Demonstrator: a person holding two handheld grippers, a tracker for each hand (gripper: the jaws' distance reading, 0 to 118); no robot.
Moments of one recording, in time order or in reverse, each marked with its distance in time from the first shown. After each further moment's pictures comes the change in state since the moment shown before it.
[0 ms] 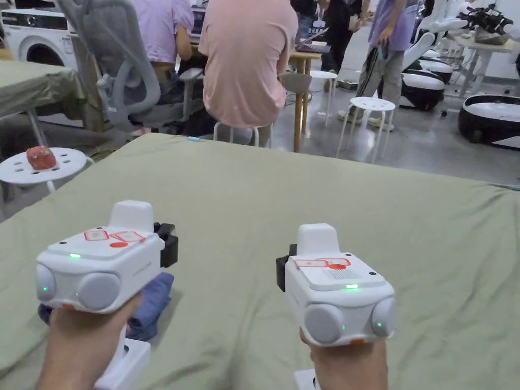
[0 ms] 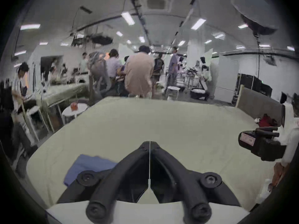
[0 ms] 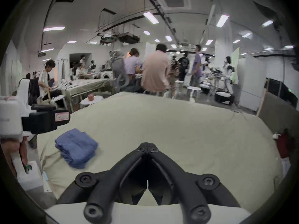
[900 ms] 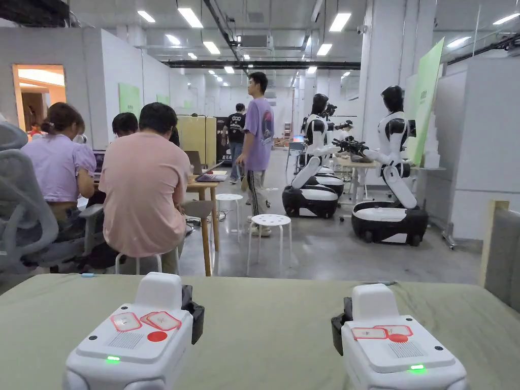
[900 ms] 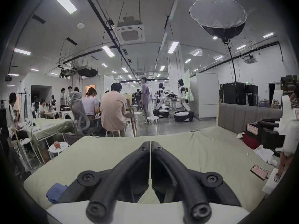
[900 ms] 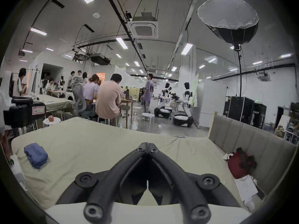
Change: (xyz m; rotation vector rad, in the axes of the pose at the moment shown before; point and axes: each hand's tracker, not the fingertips) left arm 0.244 0.096 0.053 0.261 -0.081 -0.118; right arm 0.209 0.036 0.179 0.232 -0.323 0.023
